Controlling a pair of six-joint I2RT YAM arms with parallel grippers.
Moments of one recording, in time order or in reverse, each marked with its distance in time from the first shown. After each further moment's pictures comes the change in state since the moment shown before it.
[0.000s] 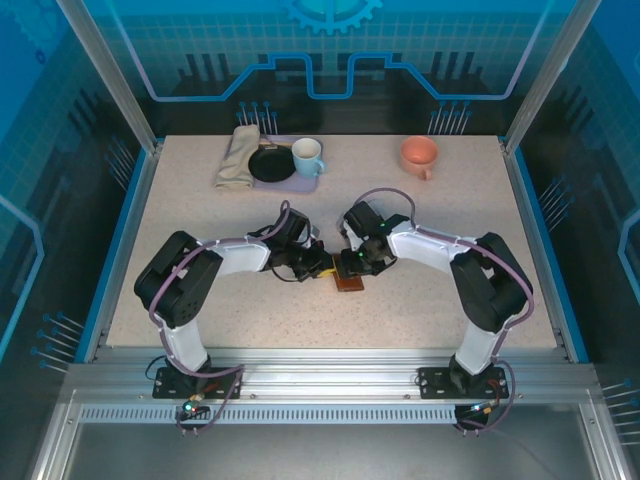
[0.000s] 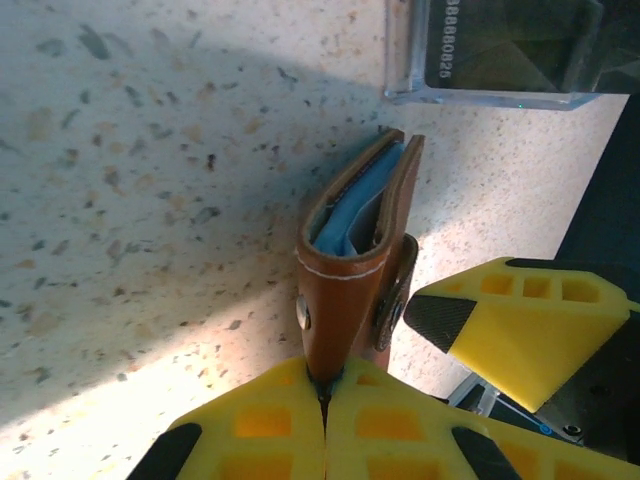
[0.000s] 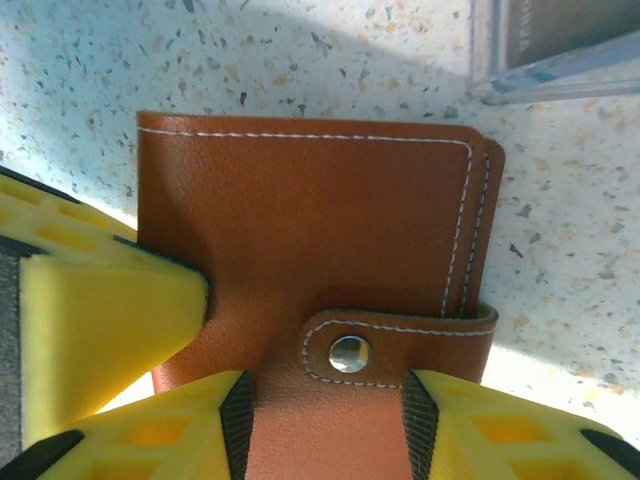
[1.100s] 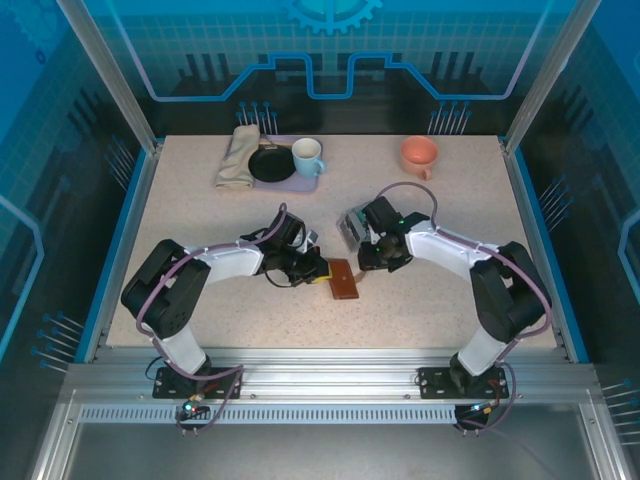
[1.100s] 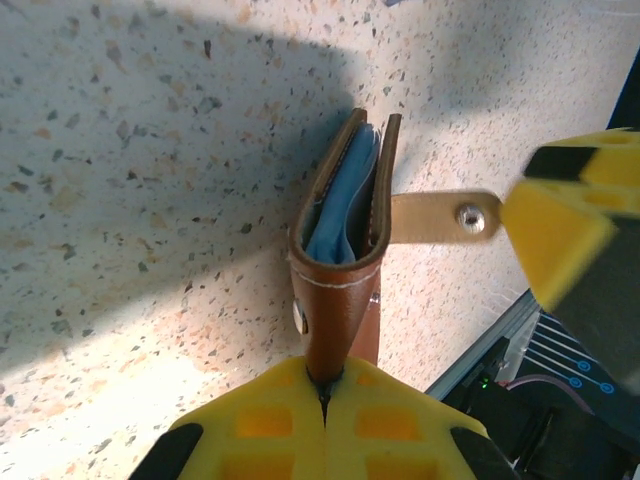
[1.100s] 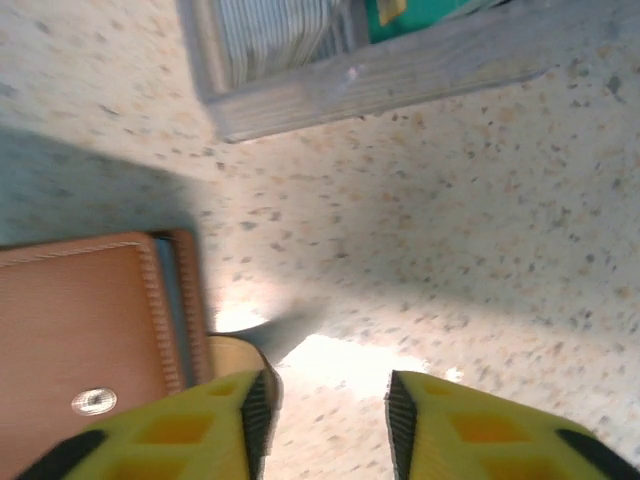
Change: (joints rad) left arm 0.000 -0.089 -0.048 -0.085 0.028 0.113; right arm -0.087 -0.125 -0.059 -0.037 0.146 0.013
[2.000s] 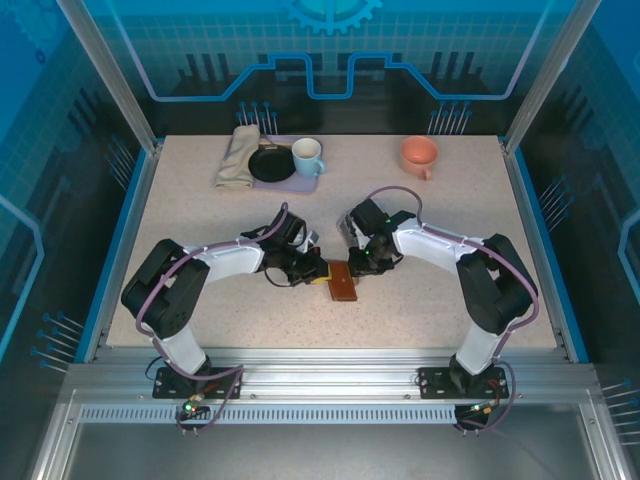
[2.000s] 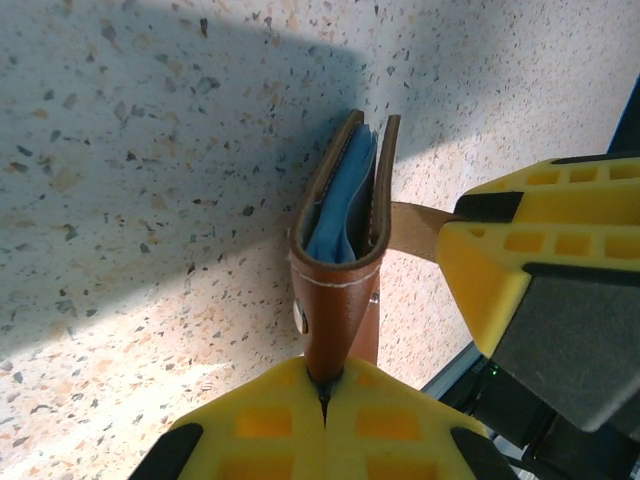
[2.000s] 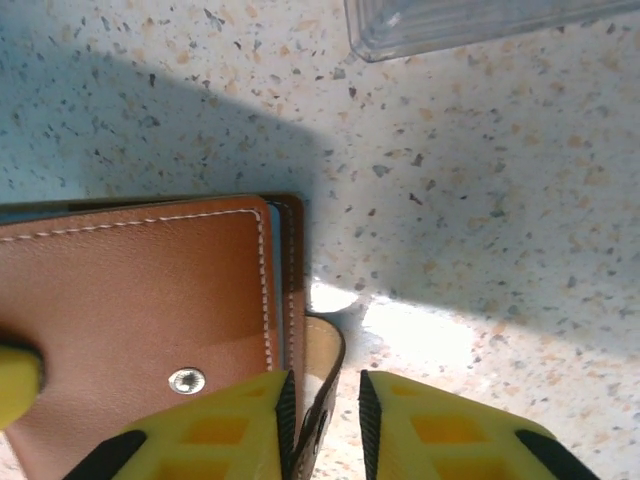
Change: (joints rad) left arm 0.000 0.001 0.034 -0.076 0.006 0.042; right arm 0.043 0.094 0.055 -0.046 -0.119 0.023
